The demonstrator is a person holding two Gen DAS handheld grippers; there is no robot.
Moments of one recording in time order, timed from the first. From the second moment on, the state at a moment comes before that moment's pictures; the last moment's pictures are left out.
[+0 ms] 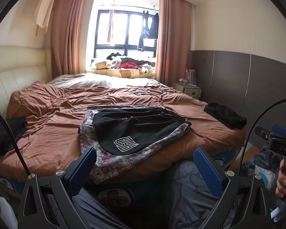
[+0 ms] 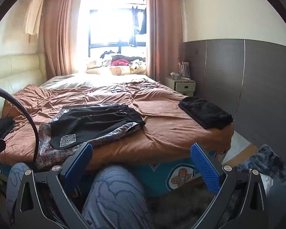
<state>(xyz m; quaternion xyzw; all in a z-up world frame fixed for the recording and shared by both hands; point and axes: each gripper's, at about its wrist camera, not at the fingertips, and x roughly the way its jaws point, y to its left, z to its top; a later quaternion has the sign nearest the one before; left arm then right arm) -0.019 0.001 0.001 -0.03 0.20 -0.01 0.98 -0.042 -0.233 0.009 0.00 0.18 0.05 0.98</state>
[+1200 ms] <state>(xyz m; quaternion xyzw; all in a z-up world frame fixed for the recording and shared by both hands) -0.026 -0.004 -0.001 -0.03 0.19 0.00 0.98 -0.054 -0.223 0.002 0.01 0.17 0.05 0.98</state>
